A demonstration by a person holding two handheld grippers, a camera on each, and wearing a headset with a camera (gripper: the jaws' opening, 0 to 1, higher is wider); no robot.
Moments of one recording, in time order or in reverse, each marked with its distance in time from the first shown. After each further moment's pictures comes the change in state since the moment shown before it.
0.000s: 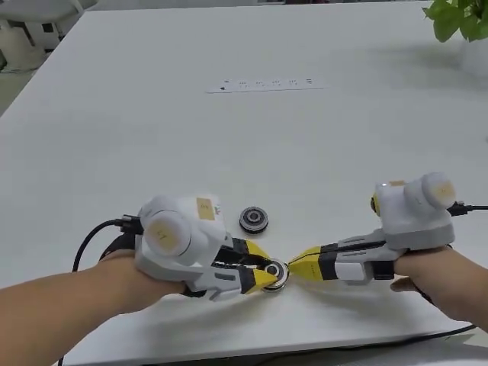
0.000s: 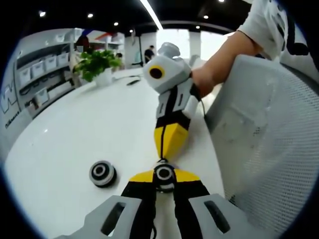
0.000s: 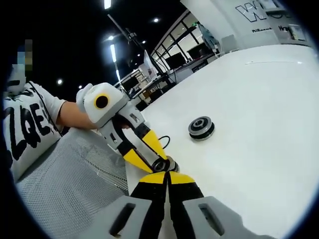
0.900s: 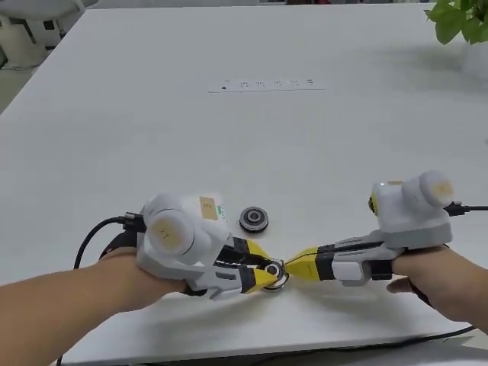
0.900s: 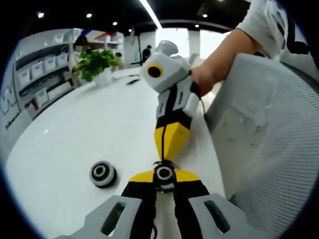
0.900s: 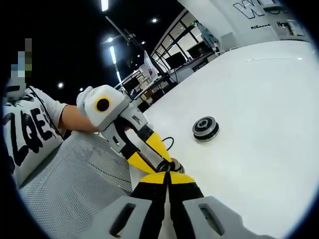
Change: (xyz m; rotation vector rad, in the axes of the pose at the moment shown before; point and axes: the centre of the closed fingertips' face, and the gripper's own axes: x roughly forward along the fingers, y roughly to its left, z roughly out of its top) left arm 0.000 0.000 0.000 0.009 0.009 0.000; right arm 0.006 0.005 0.003 0.025 0.005 0.021
